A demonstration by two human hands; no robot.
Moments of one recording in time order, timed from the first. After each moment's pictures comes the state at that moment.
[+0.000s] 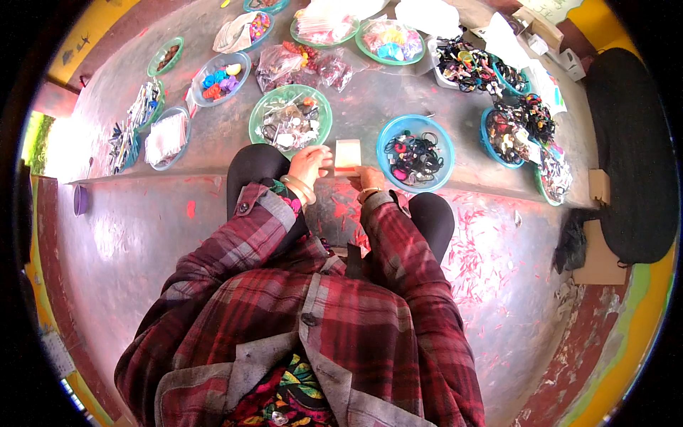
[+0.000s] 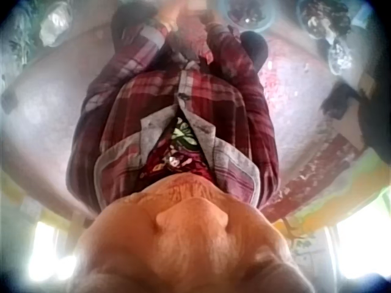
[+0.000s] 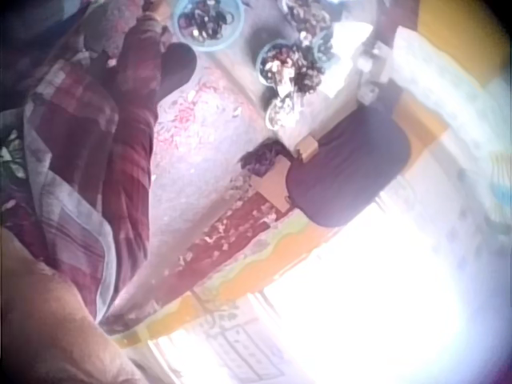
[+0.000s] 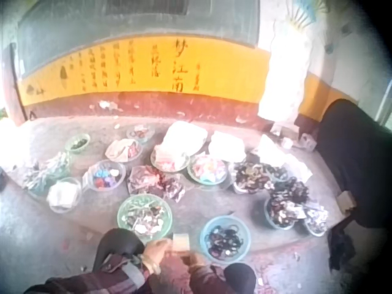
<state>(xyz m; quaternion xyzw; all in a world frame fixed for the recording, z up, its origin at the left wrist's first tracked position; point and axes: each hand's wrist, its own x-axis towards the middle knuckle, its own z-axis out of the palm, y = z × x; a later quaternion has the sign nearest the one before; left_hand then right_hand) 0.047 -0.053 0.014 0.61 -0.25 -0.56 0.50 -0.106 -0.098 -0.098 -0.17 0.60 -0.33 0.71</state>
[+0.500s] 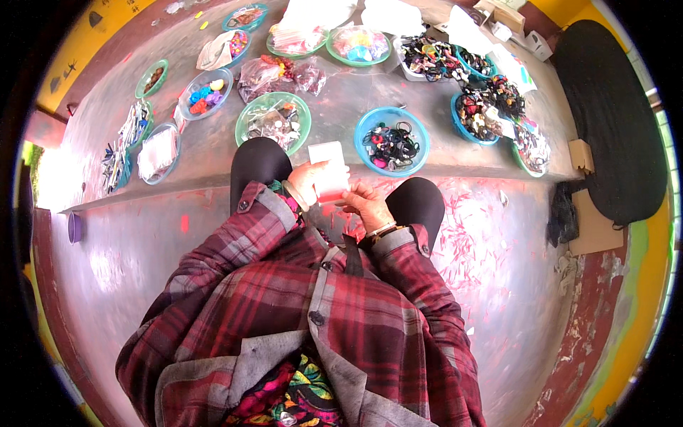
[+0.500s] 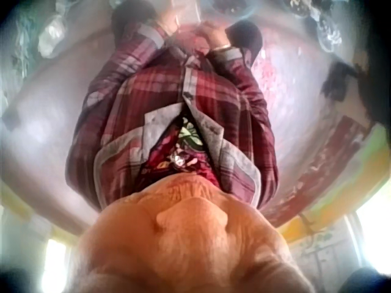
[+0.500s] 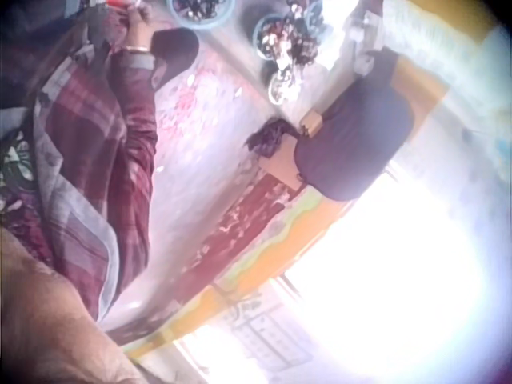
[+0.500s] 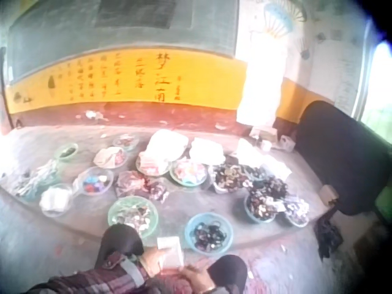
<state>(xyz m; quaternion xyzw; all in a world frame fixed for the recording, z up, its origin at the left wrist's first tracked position) 0.013 -0.019 0.015 0.27 -0.15 -0.82 0.49 -0.163 0.016 0.031 -0.35 0.40 -0.37 0.76</state>
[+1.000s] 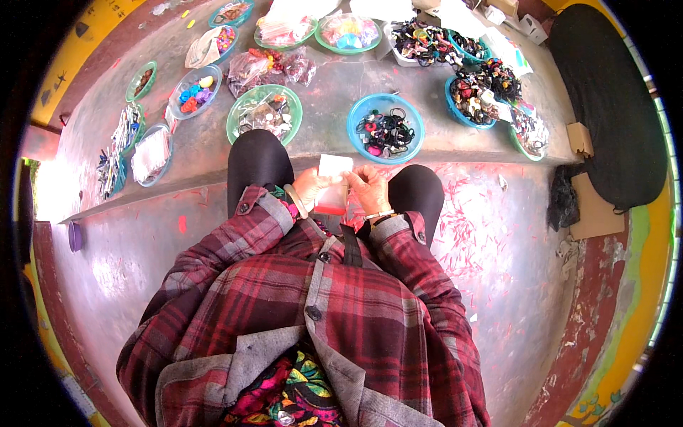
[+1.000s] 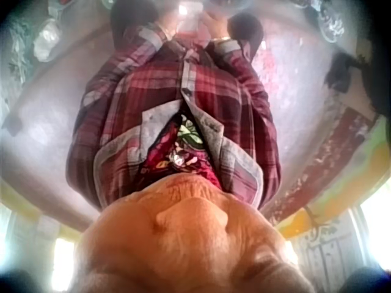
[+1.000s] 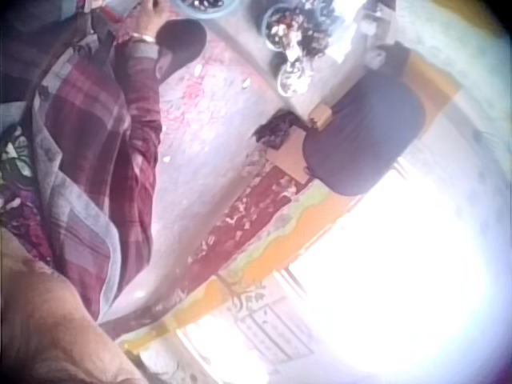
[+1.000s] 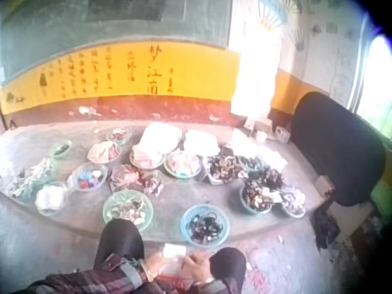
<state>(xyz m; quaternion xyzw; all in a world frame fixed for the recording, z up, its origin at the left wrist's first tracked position) -0.007 0.006 0.004 0.36 -0.27 -0.79 0.42 -0.168 0.003 0.013 -0.48 0.50 -0.44 0.57</state>
